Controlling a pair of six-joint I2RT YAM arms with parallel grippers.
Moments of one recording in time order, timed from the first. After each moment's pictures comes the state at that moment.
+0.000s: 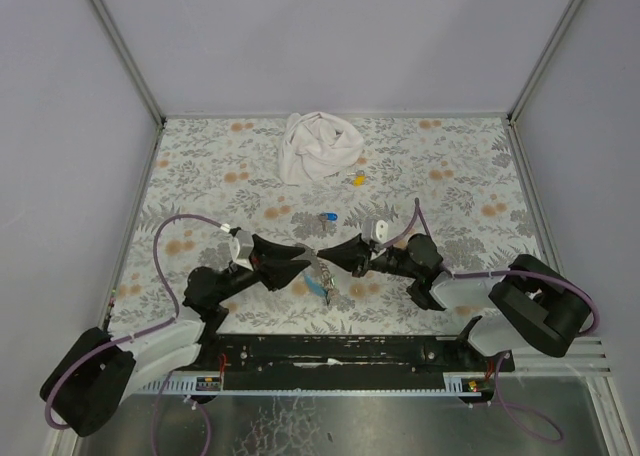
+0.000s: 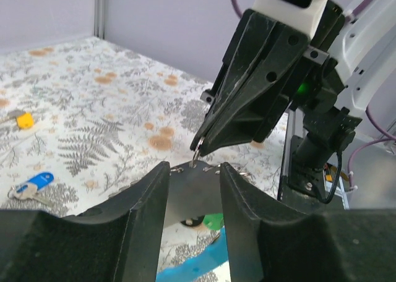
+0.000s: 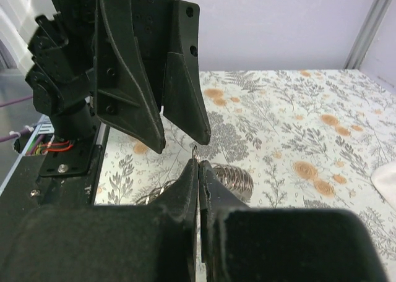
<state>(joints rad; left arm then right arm) -0.59 0.87 0.01 1.14 0.51 -0.41 0.82 1.40 0.33 1.27 -0.58 0.06</state>
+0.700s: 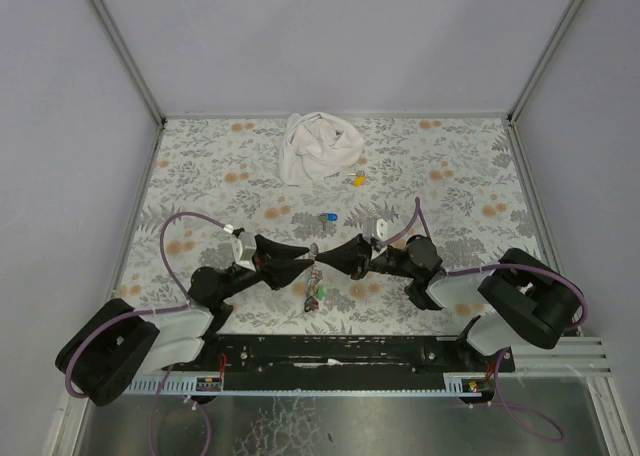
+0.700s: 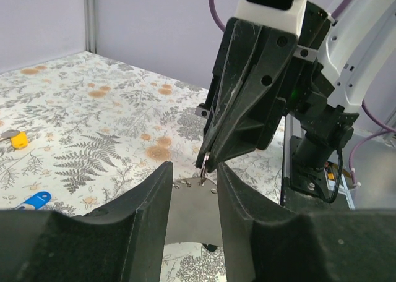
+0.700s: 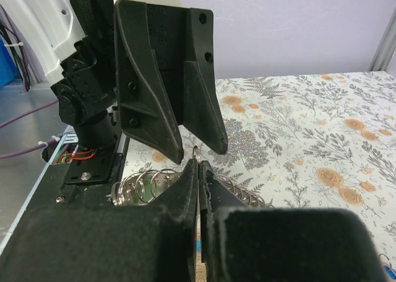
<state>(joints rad) -0.59 1.09 0.01 1.46 0.53 -0.41 0.82 1.47 0.33 1.41 -0.62 0.17</state>
